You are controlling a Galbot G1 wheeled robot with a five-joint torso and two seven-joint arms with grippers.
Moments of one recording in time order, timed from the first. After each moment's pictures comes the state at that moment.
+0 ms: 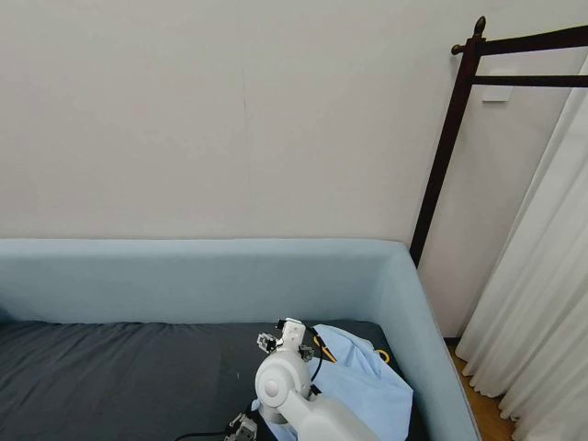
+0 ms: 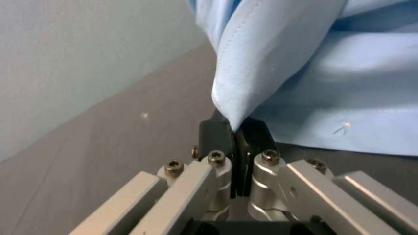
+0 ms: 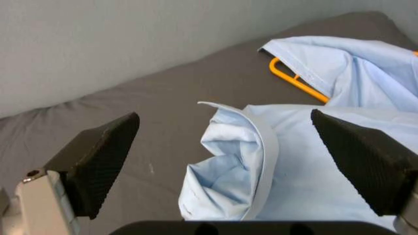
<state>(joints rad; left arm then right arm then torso) 0.95 -1.40 -0.10 -0.73 0.27 -0.55 -0.27 -0.65 1.50 -0.28 1.59 1.07 -0.39 1.17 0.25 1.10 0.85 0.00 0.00</state>
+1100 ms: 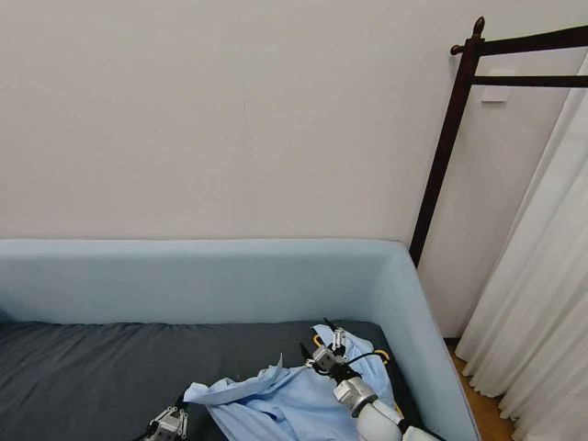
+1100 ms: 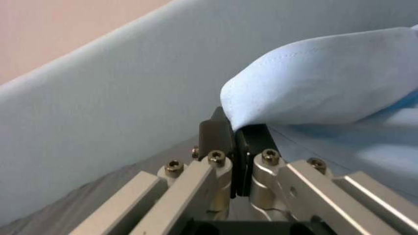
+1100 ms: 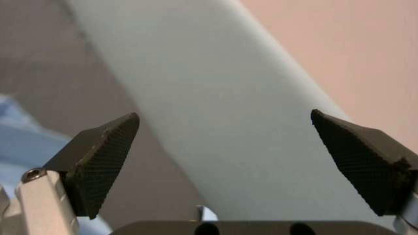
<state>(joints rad) 1.37 -1.00 -0.25 -1.46 -0.02 -0.45 -0.25 -0.65 1.14 -0.41 1.17 -0.17 0.21 0.25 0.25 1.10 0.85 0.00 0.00</state>
